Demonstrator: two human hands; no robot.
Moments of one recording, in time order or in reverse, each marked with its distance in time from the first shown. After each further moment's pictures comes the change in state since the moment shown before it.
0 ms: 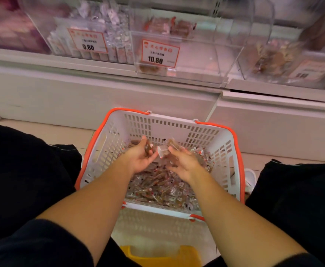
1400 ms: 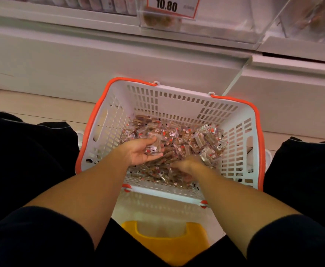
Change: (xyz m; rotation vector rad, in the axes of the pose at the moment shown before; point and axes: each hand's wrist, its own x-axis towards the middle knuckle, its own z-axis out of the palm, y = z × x) left_hand 0.025 -0.015 -0.057 0.347 -0.013 -0.190; right_hand 0.054 0.069 -0.049 -1.182 0.242 0.366
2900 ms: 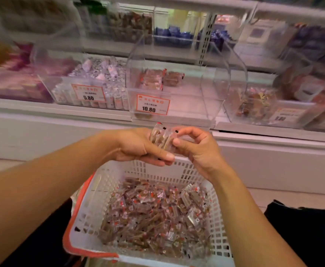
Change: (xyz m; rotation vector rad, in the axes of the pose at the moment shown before) left_hand -0.193 0.136 0.132 0.850 -0.437 0.424; right_hand -0.194 -0.100 -0.160 0.876 -0.052 -1.238
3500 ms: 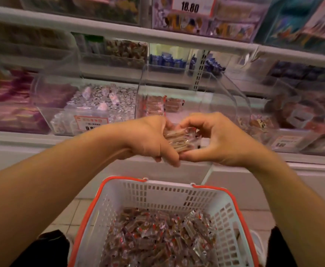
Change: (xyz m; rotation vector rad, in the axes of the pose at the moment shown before) left_hand -0.029 0.085 -0.018 0.537 0.266 0.241; right_hand 0.035 -0.123 0.046 -0.989 -0.371 -0.238
